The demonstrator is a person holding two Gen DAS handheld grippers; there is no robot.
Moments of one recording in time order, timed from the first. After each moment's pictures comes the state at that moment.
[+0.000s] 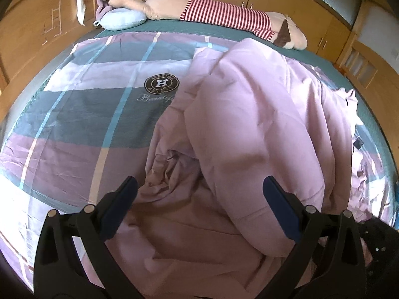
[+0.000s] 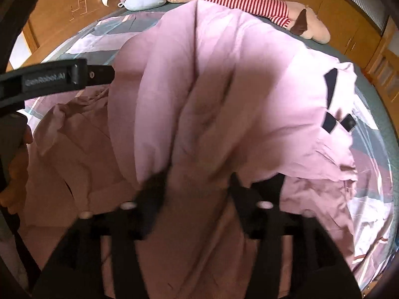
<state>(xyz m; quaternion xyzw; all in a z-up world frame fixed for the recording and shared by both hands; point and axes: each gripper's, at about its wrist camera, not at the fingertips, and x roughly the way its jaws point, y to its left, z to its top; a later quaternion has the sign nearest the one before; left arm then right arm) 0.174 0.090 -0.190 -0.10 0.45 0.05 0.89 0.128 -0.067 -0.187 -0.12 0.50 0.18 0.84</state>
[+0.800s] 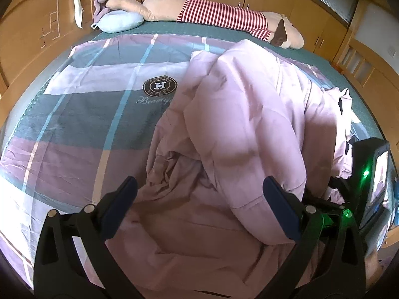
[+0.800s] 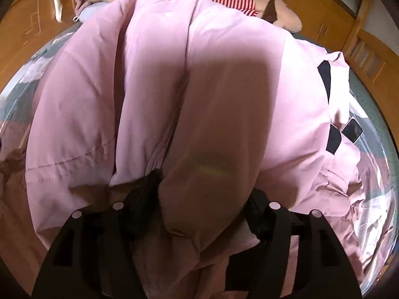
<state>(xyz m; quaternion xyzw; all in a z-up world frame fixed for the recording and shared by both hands) 0.170 0.090 -0.182 -0.09 0.45 0.05 0.89 0.204 -0.061 -0.220 -0.10 0.49 0.09 0.86</state>
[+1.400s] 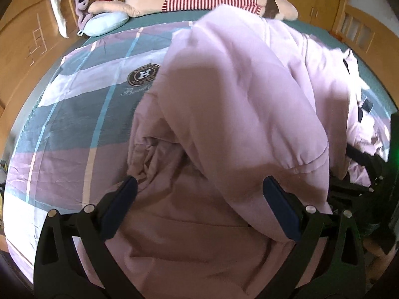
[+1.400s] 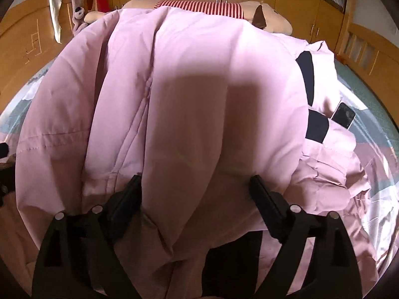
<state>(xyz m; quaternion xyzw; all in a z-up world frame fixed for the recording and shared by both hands) 0.185 0.050 -0.214 -0.02 0.48 0.05 0.87 0.209 -0.085 -0.231 -0.06 0.44 0.10 0.89</state>
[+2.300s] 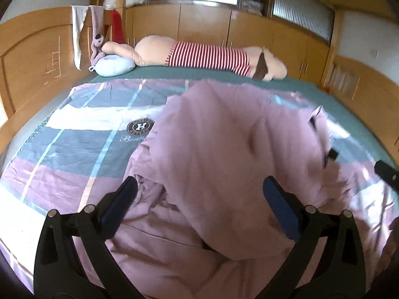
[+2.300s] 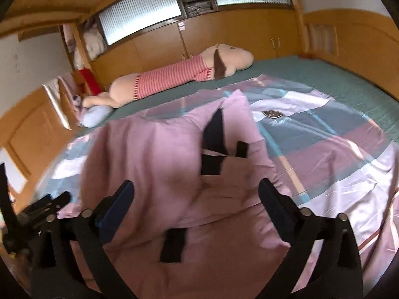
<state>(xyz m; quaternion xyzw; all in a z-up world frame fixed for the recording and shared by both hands) 0.131 0.016 -0.152 -0.07 0.32 0.05 0.94 0.126 -0.242 -0.116 0.10 0.31 0.08 0.94</state>
